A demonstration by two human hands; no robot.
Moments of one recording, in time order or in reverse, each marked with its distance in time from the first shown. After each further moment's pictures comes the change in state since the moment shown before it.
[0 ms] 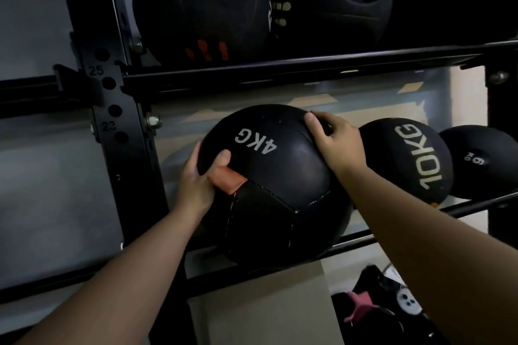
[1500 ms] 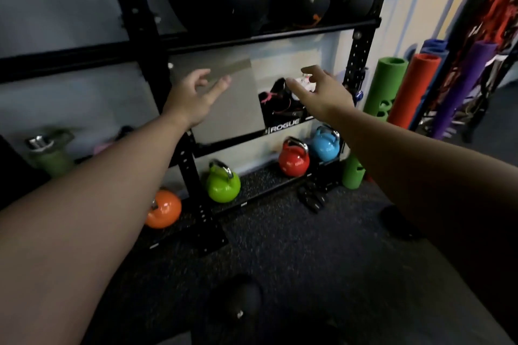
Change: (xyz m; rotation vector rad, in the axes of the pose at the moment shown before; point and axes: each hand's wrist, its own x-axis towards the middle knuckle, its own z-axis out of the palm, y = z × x) left_hand -0.434 0.097 -0.107 0.442 -0.373 -0.255; right_hand -0.442 -0.187 -0.247 -0.545 -0.431 0.422
